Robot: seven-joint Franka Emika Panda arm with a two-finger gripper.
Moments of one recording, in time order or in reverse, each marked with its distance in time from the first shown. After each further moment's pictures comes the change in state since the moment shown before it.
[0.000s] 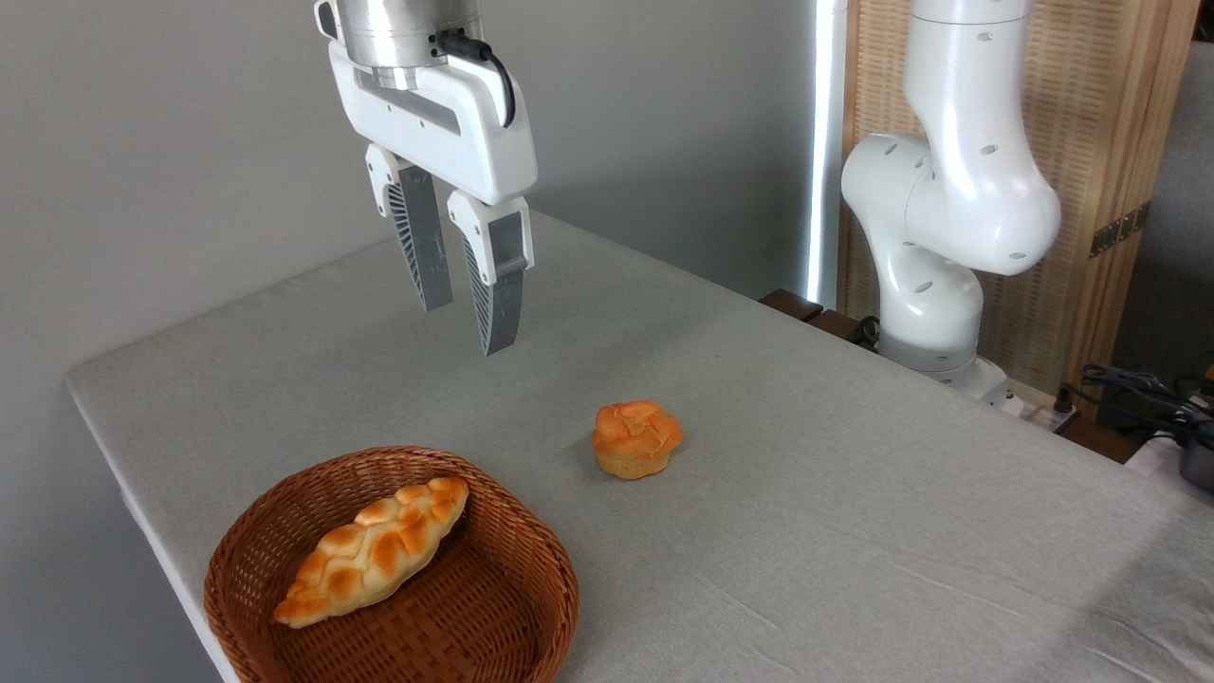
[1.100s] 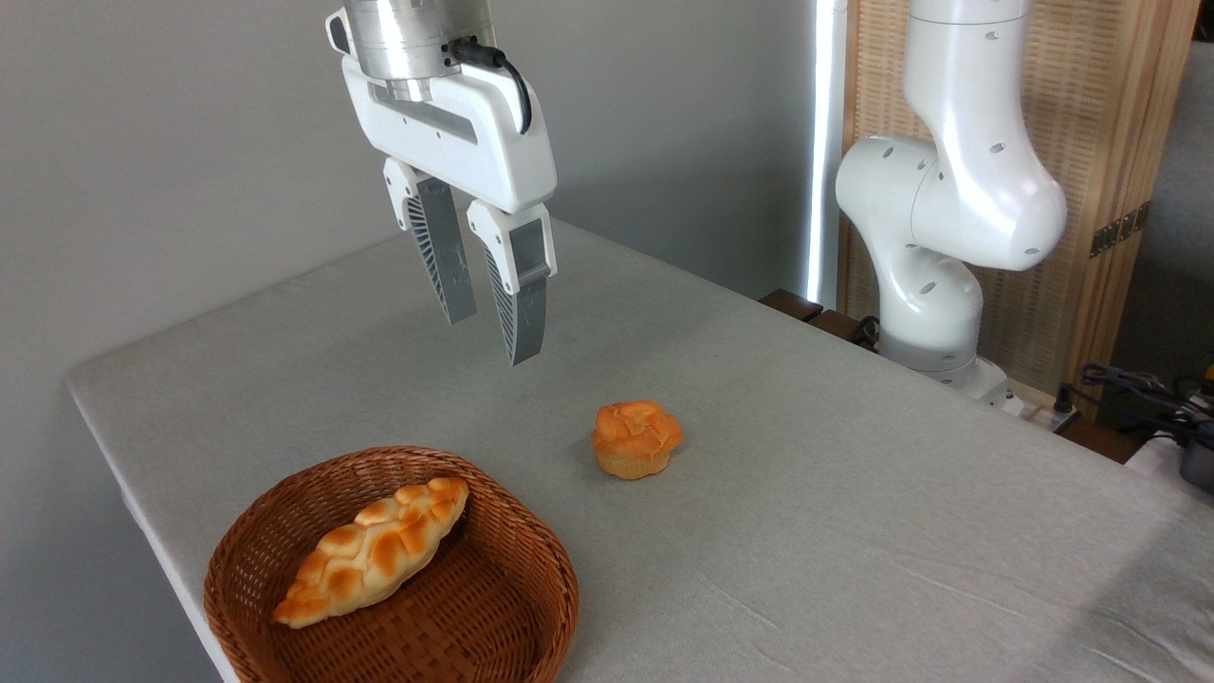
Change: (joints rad) arm 0.143 0.003 -0.117 0.002 0.028 -0.038 0.020
